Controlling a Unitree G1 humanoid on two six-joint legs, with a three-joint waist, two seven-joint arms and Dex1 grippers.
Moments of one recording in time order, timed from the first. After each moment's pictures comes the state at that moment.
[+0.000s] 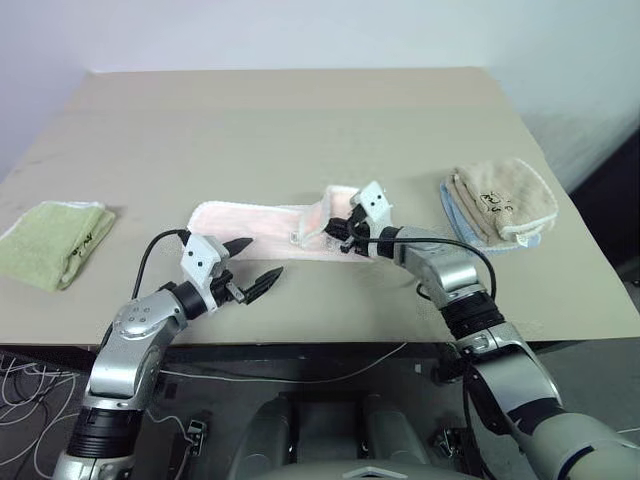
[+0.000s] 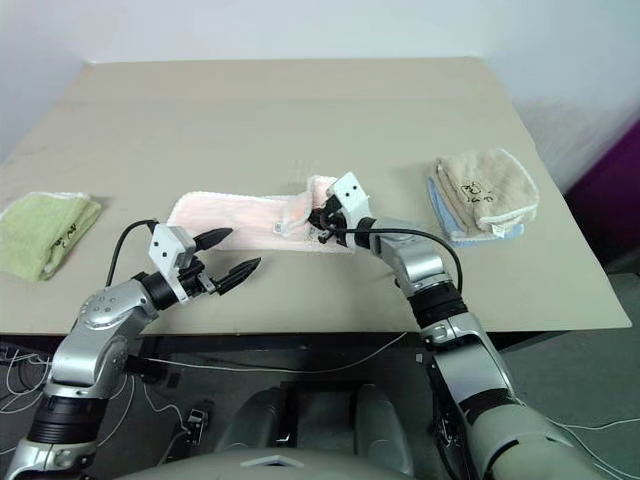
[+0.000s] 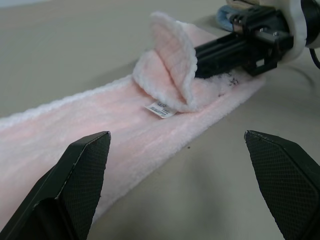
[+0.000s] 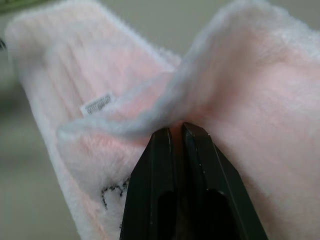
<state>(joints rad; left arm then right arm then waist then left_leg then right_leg) -0.07 0.49 0.06 -0.22 -0.37 0.25 -0.72 -0.72 -0.25 0.24 0.49 0.21 0.33 0.69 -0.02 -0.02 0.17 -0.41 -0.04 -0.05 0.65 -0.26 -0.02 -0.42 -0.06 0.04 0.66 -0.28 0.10</state>
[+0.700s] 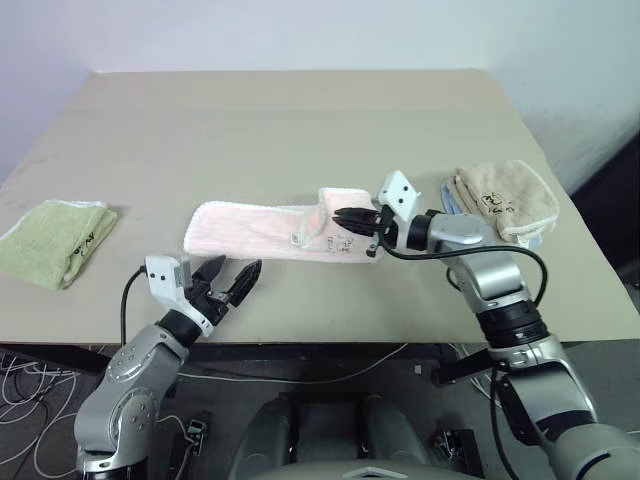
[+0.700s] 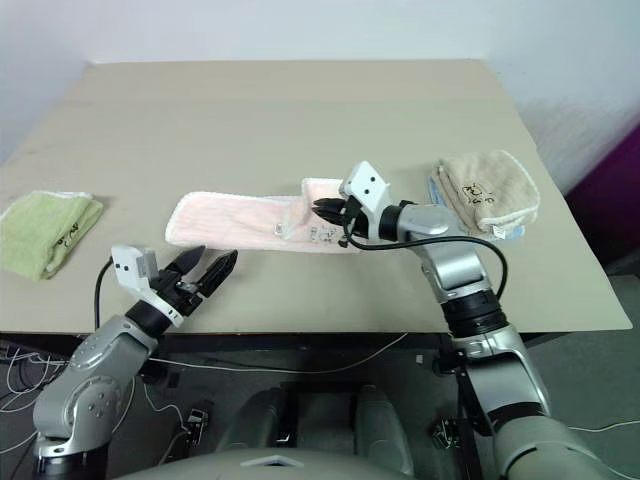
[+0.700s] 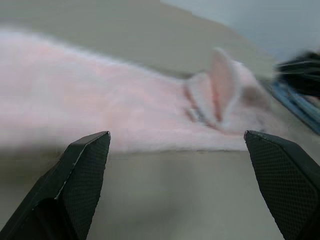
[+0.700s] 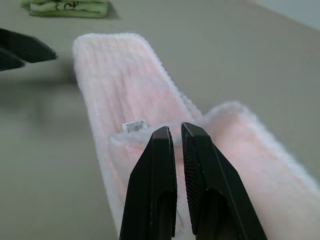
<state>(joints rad) 0.14 0.24 0.26 -0.50 -0.73 0.61 -0.26 -0.63 -0.45 0.17 0.12 0.21 0.30 0.91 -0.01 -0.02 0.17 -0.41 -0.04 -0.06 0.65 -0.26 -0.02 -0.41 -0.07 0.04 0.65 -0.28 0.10</state>
